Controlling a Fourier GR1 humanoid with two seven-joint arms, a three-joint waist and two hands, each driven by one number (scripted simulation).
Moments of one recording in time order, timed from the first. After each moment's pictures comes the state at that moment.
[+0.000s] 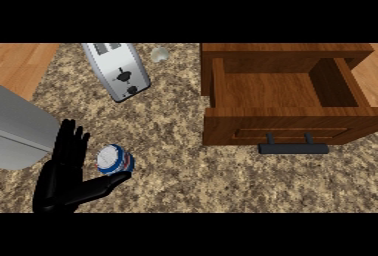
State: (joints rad) left arm 0.17 0.00 -0.05 -1.86 0.10 0.30 0.20; right arm 0.41 -0.11 -0.60 -2.14 -0.44 0.41 0.11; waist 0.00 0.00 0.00
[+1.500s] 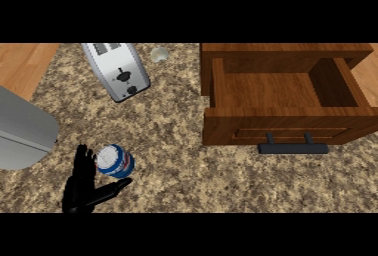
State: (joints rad) left arm 0.08 0.01 0.12 -1.17 0.26 0.15 -0.33; right arm 0.41 -0.05 -0.75 -2.19 -0.51 0.54 0.19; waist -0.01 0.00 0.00
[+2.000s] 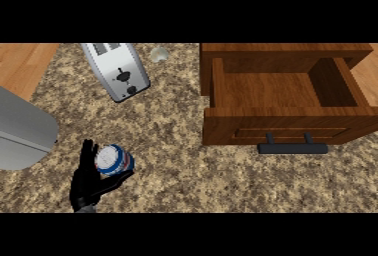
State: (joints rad) left arm -0.04 0.02 0.18 -0.96 0.32 0.08 -0.41; right arm 0.42 -0.05 -0.78 -2.22 -0.57 0.56 0.24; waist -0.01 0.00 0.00
